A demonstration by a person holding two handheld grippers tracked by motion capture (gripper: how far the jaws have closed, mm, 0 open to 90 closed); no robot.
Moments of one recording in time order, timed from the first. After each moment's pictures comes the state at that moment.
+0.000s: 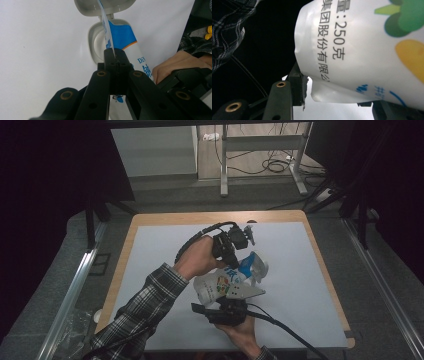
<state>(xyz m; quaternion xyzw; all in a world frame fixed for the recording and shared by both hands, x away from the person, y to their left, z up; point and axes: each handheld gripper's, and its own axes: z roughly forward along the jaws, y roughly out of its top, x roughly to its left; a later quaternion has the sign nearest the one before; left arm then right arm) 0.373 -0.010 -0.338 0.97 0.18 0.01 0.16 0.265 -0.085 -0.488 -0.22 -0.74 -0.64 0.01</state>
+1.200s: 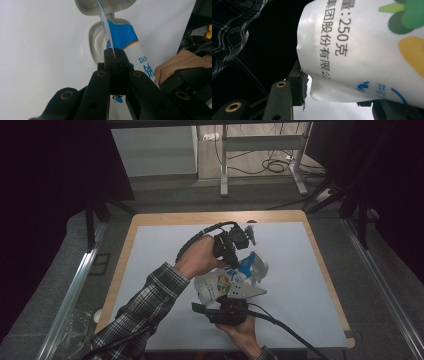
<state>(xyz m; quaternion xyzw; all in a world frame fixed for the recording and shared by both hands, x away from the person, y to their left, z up) 0.375 -0.013 -0.339 0.97 0.18 0.01 0.15 0.264 -0.087 -0.485 -0.22 -0.73 -0.64 0.01</state>
